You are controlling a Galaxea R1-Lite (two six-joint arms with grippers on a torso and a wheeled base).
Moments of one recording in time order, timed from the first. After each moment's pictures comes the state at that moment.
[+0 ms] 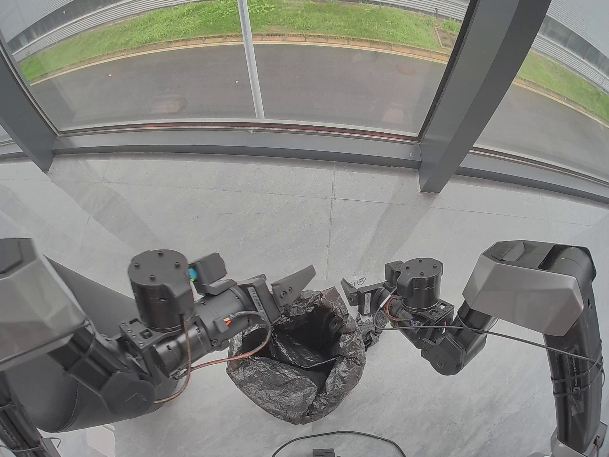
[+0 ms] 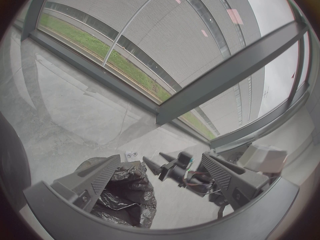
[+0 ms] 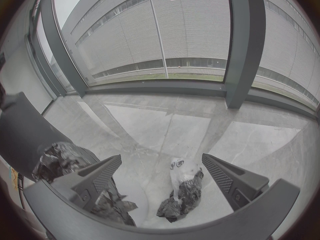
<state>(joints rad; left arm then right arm) -0.61 1.93 -0.55 -1.25 -0.08 -0.56 0.53 2.43 -0.94 -1.25 -0.22 0.10</state>
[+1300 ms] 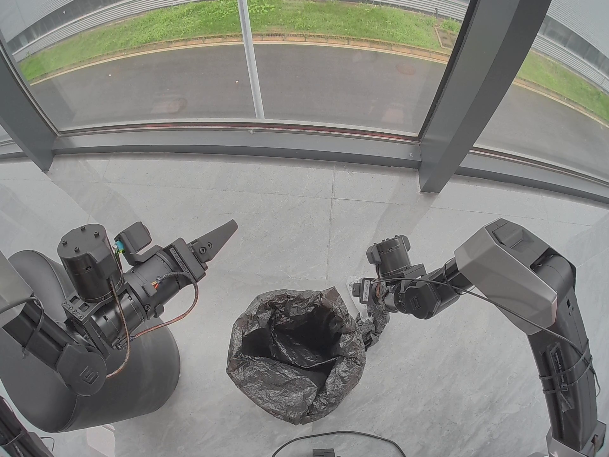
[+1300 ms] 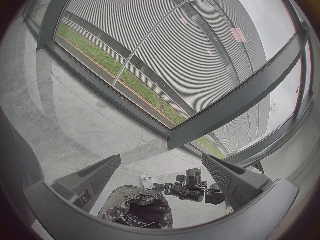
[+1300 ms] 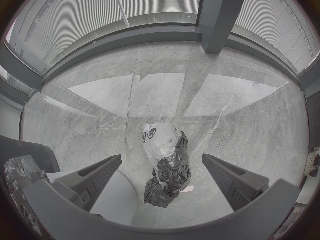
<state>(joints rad) -0.37 1.80 -0.47 -1.33 -0.15 -0.60 0.46 2.55 -1.50 -0.31 -0.30 0.42</state>
